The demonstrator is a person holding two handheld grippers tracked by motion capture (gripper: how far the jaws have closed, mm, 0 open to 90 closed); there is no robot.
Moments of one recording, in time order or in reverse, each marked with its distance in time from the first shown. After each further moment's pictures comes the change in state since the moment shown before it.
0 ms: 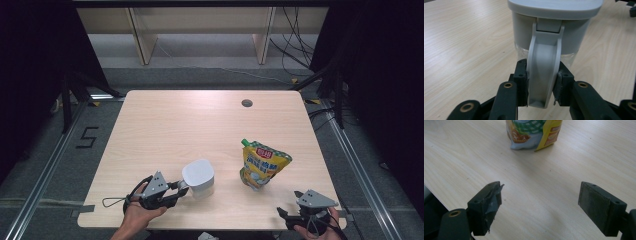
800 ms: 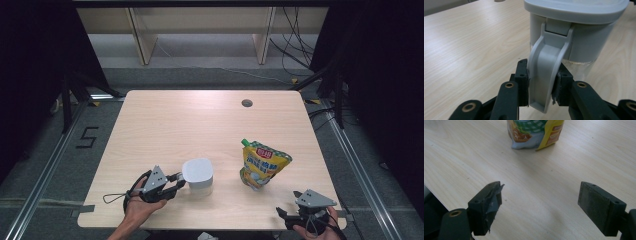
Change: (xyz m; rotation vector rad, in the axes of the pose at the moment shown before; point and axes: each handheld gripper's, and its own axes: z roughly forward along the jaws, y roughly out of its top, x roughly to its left) left arm 0.014 0.002 0.009 -0.035 0.058 0.036; right arm 0.000 0.000 0.002 0.004 0.007 -0.009
